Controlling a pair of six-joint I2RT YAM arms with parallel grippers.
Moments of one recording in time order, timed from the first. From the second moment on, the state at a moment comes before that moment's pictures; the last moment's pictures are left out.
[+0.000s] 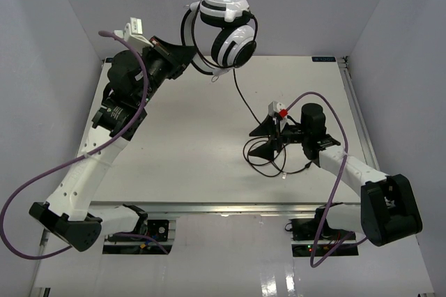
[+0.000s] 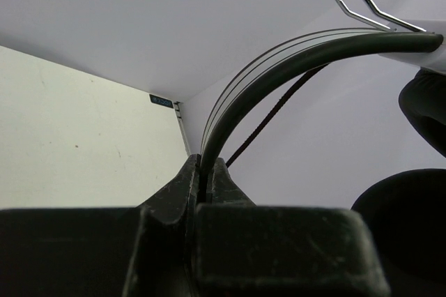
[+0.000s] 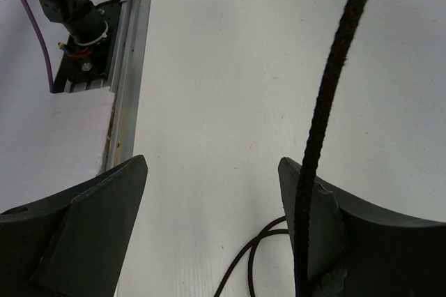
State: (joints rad) left arm -0.49 1.22 1.50 -0.20 -0.03 -0.89; right arm 0.34 1.24 0.61 0.32 -1.19 -0.14
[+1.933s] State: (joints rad) left arm -0.48 1.49 0.96 -0.01 -0.08 -0.60; right arm 0.78 1.18 1.27 -0.63 -0.07 -1.06
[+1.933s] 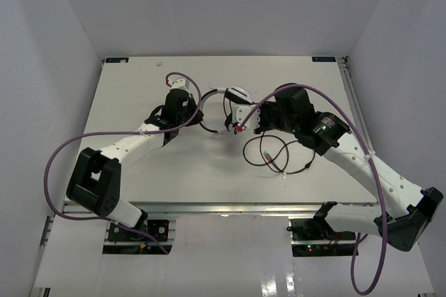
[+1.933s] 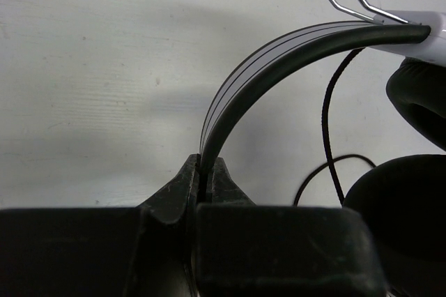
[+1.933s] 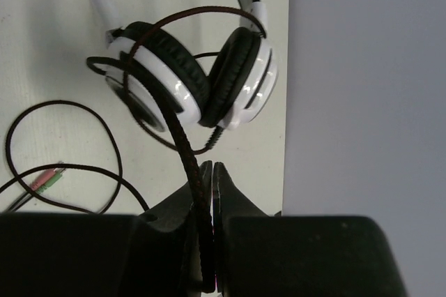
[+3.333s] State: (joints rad) left arm -0.53 1.27 0.79 0.10 0.39 -0.35; right arm 0.64 1.35 1.30 -0.58 -0.24 -1.09
